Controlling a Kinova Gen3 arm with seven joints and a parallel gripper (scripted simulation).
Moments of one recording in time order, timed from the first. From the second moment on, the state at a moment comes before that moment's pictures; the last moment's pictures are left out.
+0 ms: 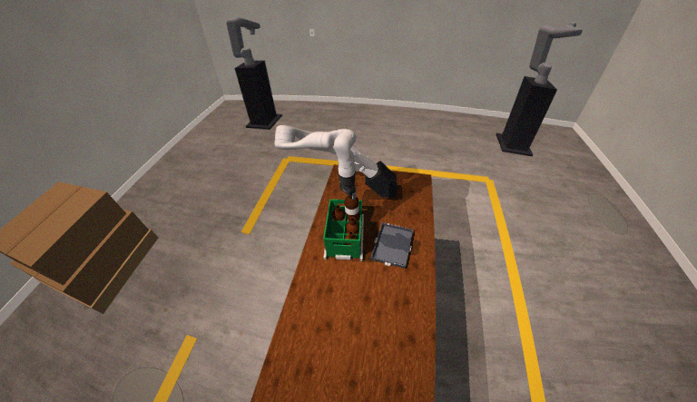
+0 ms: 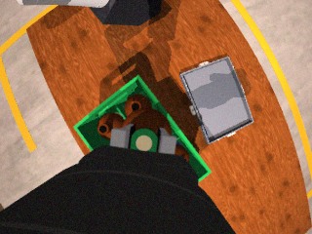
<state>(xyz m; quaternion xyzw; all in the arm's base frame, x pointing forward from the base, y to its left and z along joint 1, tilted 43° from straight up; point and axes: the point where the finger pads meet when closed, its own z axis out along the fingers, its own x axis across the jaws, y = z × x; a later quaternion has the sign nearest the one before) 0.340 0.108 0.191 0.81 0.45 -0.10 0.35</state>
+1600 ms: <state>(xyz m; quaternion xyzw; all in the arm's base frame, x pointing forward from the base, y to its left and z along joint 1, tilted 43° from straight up) 0.336 0.163 0.140 0.81 0.45 -0.10 0.35</state>
